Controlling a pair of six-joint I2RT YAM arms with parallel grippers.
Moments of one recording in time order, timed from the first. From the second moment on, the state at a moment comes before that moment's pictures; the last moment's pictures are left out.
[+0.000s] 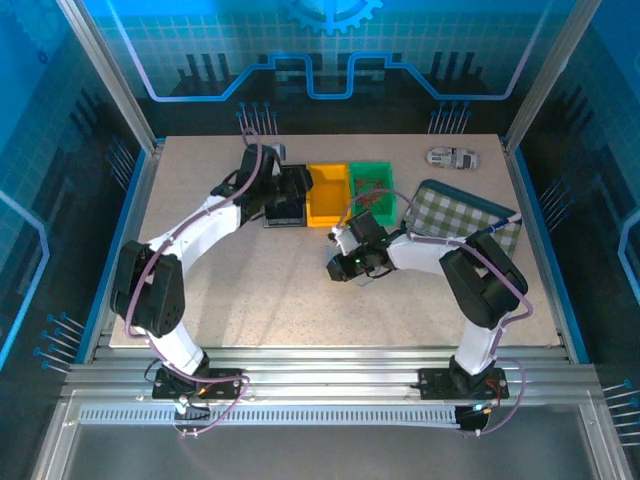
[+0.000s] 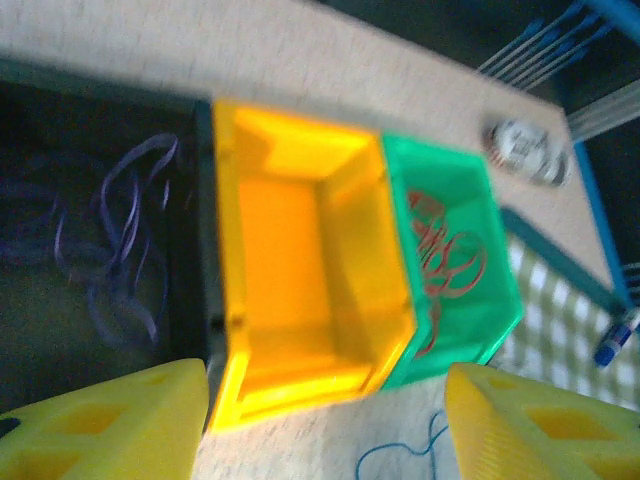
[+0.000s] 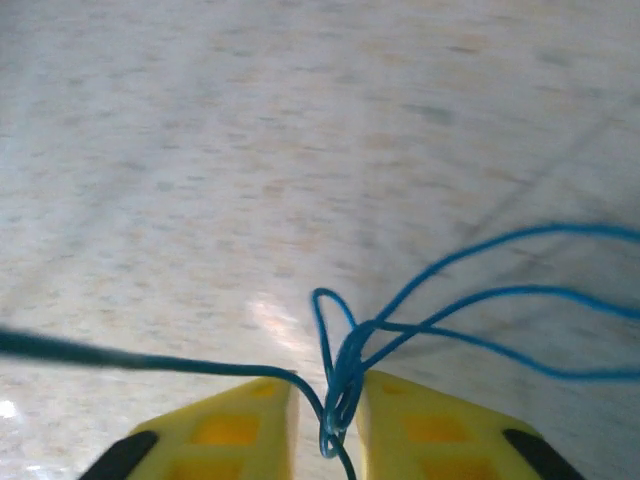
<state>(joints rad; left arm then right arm) -0.34 1.68 1.26 -0.23 0.16 -0.61 0.63 1.80 0.98 -0.23 -0.42 0.18</state>
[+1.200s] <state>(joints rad) -0.58 1.70 0.99 -0.53 0.33 -0.24 0.54 1.61 0.90 -0.10 -0.23 0.33</state>
